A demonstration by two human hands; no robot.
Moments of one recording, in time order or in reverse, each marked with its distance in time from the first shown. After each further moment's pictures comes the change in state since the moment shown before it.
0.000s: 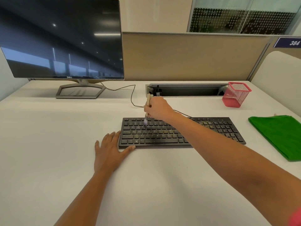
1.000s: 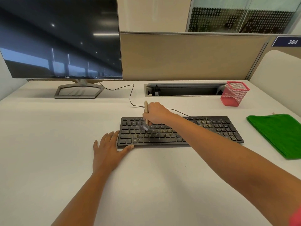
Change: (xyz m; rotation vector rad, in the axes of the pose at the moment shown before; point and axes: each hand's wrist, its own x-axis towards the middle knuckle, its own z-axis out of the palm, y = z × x) left_hand -0.001 0.001 0.000 0.000 0.002 -0.003; right_hand -0.006 0.004 0.008 0.035 -0.138 0.049
